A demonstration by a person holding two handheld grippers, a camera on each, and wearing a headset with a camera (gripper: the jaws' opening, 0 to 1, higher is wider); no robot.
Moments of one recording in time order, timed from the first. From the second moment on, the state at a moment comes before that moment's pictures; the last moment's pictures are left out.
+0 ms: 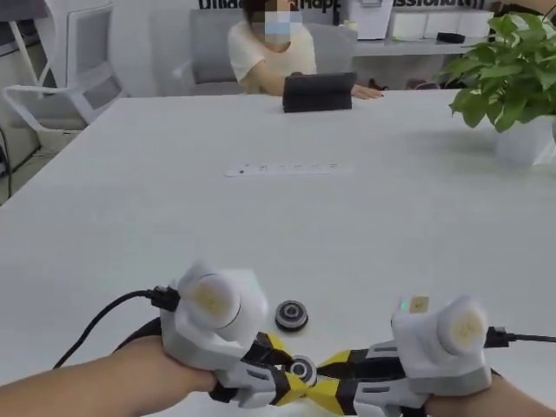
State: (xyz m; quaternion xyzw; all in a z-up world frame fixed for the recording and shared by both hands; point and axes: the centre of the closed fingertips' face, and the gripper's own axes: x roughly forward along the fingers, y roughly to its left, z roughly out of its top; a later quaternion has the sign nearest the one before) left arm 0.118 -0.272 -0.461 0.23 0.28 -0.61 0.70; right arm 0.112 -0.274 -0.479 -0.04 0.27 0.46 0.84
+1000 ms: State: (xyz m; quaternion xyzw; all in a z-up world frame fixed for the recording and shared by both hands) left arm 0.122 -0.270 -0.465 0.24 0.26 -0.60 0.72; right arm 0.110 -0.276 -0.479 -0.04 0.27 0.46 0.84
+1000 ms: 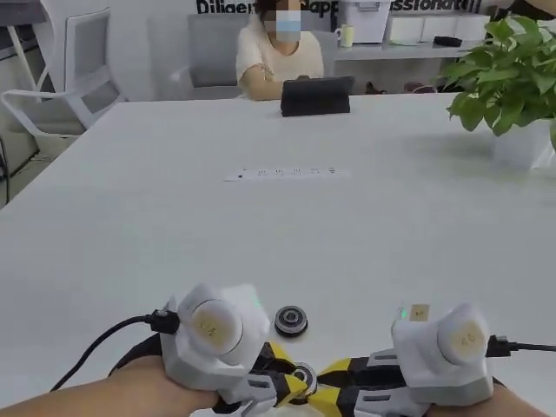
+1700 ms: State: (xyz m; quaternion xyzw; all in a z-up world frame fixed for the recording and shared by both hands) left arm 0.122 -0.273 -0.463 0.24 0.26 -0.60 0.72; right arm 0.110 -0.278 -0.480 -0.05 0.27 0.48 0.83
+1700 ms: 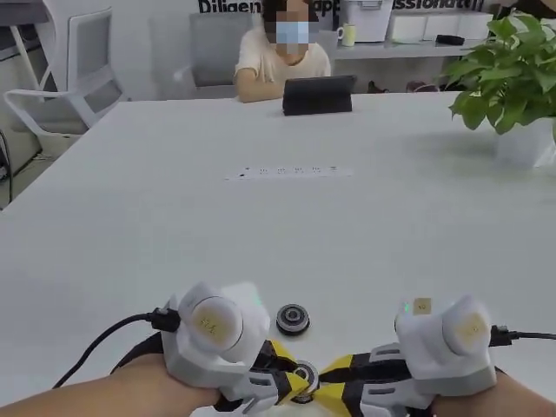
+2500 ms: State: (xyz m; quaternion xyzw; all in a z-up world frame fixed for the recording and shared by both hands) left arm 0.122 -0.273 -0.463 0.25 0.26 -0.59 0.72; right arm 0.123 -0.290 -0.471 0.14 0.29 0.39 0.86
